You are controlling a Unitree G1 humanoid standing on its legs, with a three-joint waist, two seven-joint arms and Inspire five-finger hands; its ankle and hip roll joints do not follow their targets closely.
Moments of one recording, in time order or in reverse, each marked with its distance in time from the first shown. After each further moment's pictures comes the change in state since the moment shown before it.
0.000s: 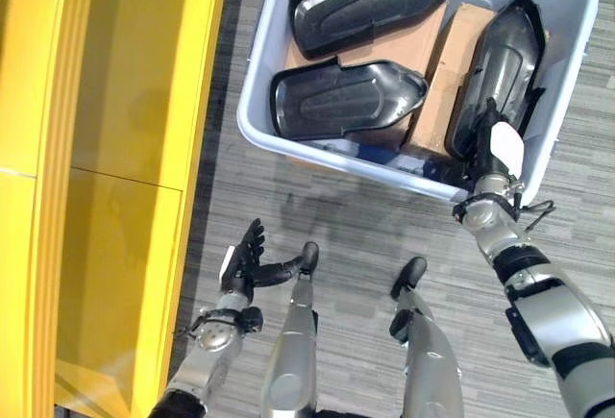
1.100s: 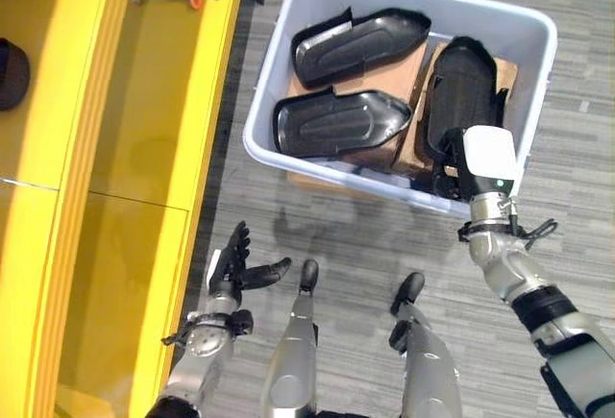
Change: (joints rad) left arm 0.057 -0.001 0.107 -0.007 0.047 0.004 0.017; right arm 0.366 -0.200 0.023 -0.697 -0.436 0.099 -0.024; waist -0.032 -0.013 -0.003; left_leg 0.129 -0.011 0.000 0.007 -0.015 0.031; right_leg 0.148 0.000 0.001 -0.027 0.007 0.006
